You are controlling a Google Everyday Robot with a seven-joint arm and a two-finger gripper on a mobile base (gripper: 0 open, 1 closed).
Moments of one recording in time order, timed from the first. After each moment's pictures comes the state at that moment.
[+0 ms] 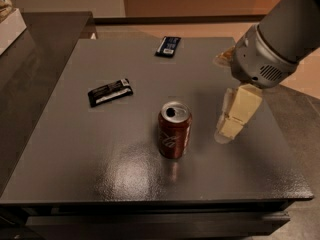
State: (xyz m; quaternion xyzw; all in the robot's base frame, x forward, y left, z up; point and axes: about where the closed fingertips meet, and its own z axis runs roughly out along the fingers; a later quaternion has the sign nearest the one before) arm 0.452 -0.121 0.930 -0.64 0.74 0.10 0.21
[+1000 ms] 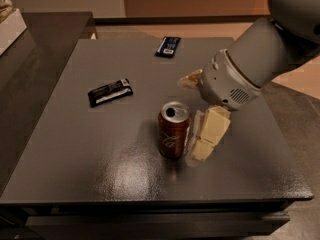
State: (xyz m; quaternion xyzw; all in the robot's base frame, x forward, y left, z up) arm 0.418 -0.052 0.904 -0.67 0.68 0.21 0.22
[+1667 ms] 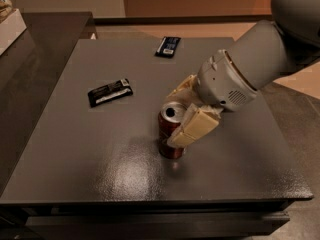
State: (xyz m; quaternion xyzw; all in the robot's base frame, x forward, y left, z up) arm 0.413 -0.035 0.912 -0.67 0.65 0.24 0.25
